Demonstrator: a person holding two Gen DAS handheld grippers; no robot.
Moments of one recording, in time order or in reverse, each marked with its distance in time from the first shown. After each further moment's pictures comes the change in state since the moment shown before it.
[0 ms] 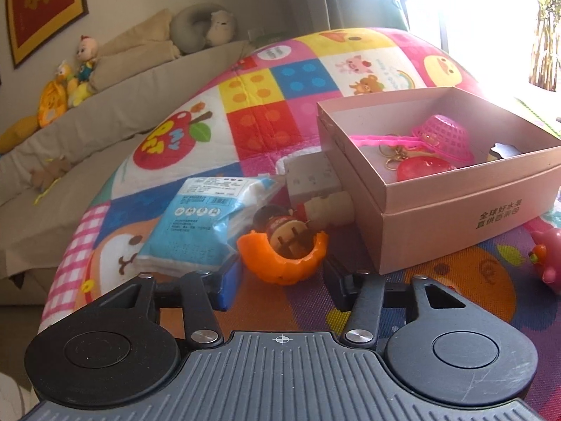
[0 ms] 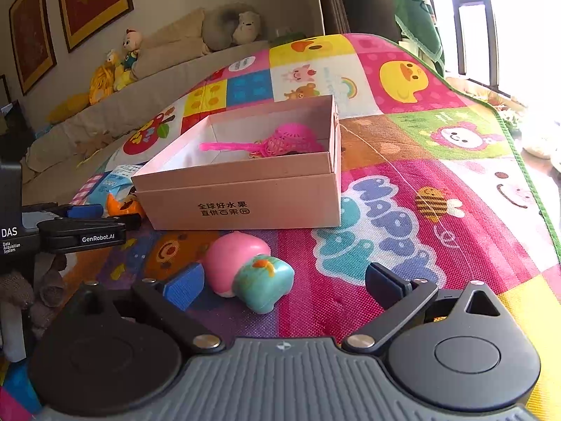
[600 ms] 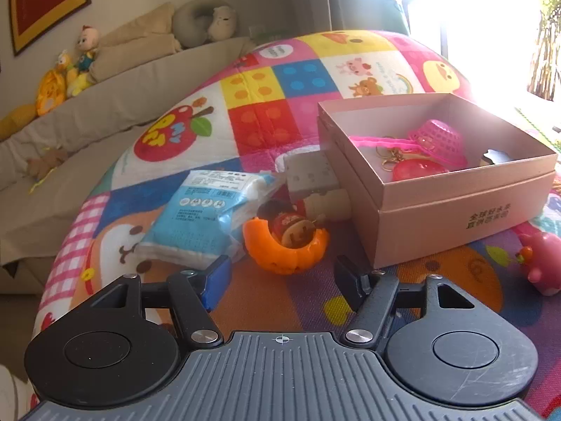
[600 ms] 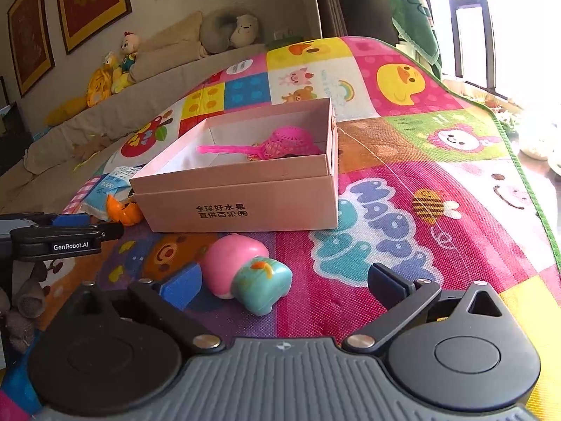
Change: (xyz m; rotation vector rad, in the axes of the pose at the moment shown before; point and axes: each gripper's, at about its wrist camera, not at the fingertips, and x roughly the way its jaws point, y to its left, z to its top) left arm -0.003 0.006 0.001 -0.039 0.013 -0.013; right arm -0.001 0.002 -0.001 -0.003 -0.012 -0.017
